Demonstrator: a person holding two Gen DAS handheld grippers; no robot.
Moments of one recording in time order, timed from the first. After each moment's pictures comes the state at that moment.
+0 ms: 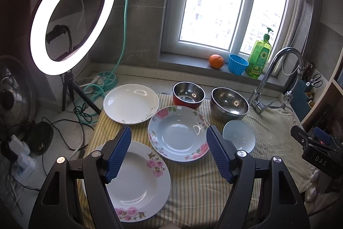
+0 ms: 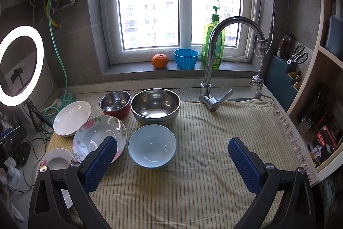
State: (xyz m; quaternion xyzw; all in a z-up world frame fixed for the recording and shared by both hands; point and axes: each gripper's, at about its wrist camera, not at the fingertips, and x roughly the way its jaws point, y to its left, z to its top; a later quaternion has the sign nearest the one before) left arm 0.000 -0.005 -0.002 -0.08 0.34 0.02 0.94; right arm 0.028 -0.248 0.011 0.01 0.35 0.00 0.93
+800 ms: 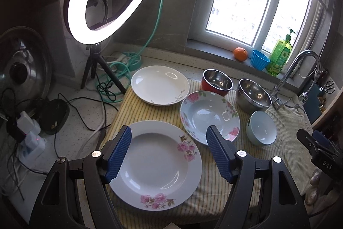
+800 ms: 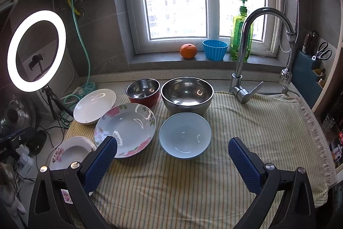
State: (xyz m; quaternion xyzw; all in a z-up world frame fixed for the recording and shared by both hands) left arm -0.018 0.064 -0.033 -0.12 0.38 0.07 0.91; right arm 0.026 -0.206 -0.018 0.02 0.37 0.09 0.92
